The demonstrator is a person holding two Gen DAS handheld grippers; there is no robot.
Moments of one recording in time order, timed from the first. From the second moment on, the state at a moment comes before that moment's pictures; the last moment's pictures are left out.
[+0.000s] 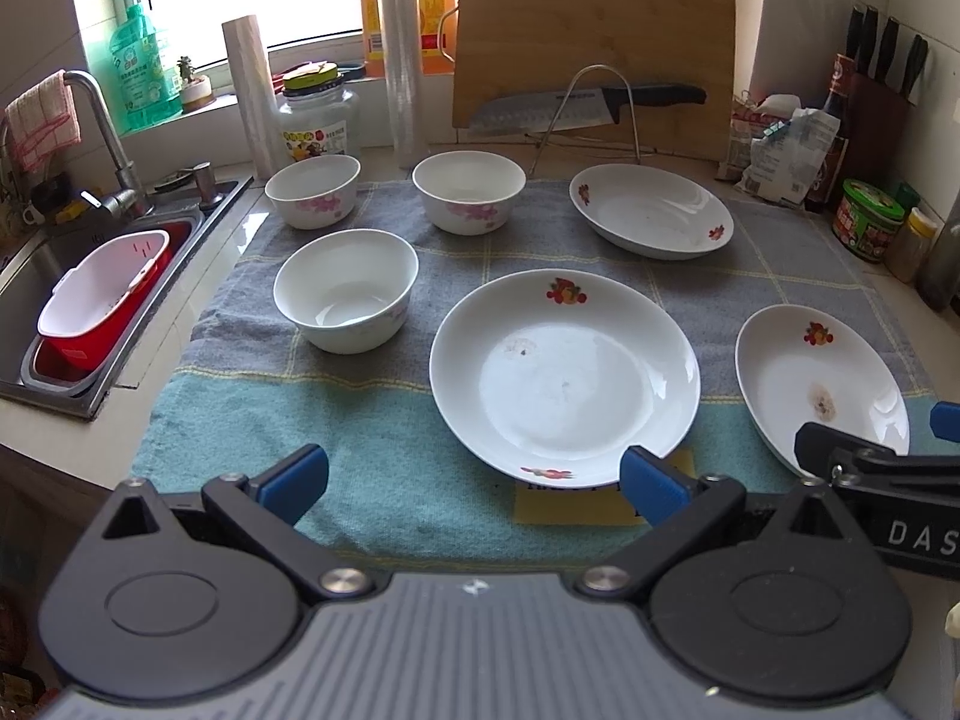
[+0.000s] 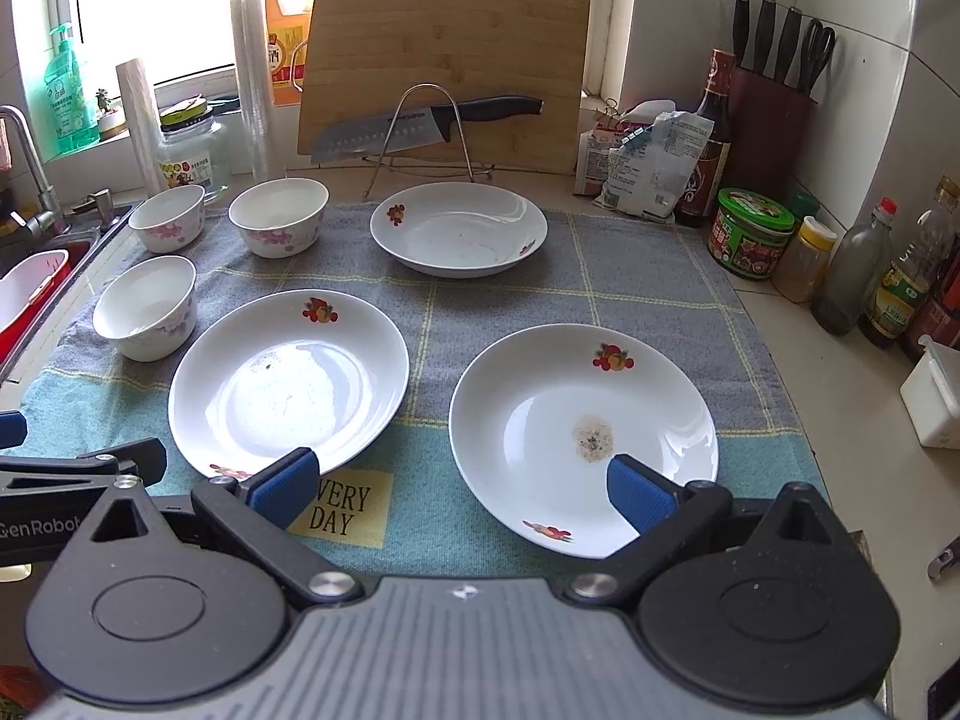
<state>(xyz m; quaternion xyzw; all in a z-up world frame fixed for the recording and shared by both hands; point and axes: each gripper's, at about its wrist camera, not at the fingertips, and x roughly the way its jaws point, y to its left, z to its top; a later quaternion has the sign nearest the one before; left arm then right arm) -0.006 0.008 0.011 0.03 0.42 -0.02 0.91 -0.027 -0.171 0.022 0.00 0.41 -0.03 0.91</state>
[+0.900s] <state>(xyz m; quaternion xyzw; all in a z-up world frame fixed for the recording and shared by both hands) -0.003 0.013 0.011 0.03 0.42 -0.02 0.91 -0.025 -0.169 0.024 0.00 0.40 -0.03 0.91</state>
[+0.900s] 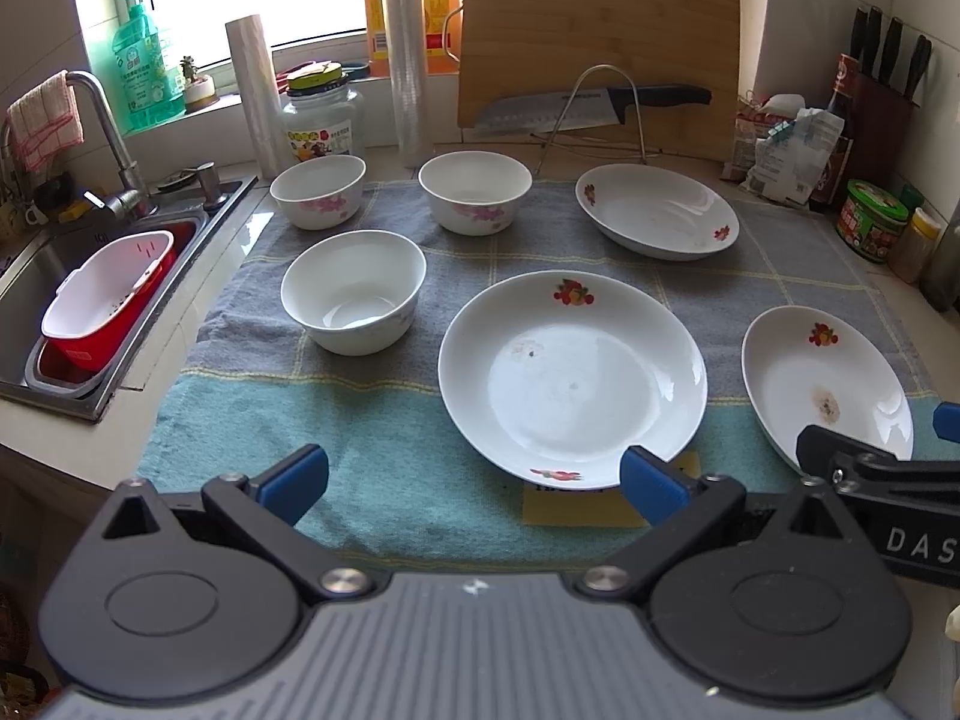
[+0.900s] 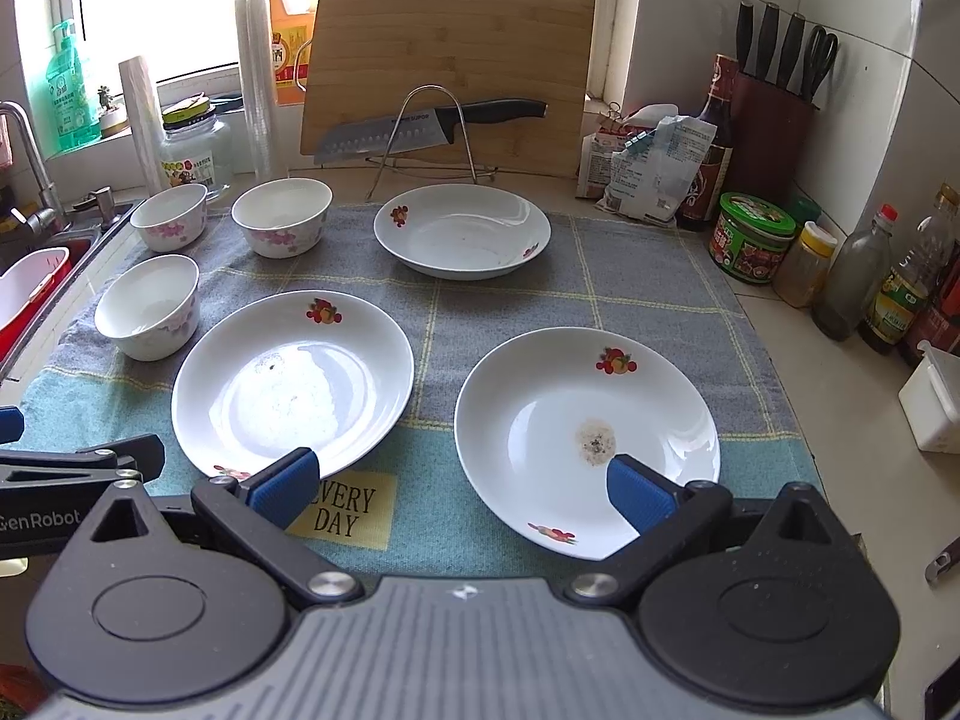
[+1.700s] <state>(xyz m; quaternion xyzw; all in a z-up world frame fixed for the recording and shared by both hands) -0.001 0.031 0.015 0.02 0.40 -0.05 0.92 -0.033 -0.154 0.033 -0.01 0.39 -0.05 0.92</state>
